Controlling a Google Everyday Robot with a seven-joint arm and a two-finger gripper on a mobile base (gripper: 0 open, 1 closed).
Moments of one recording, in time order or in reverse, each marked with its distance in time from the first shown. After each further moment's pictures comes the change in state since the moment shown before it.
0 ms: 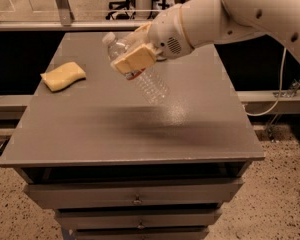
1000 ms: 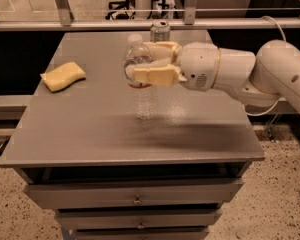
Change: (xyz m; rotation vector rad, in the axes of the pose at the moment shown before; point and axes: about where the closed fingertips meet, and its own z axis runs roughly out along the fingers) arm 0.014 0.022 -0.042 -0.018 -0.536 0.068
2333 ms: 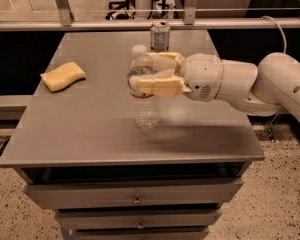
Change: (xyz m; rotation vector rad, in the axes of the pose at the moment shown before) arm 0.015 0.014 -0.009 -0.028 -0.026 0.025
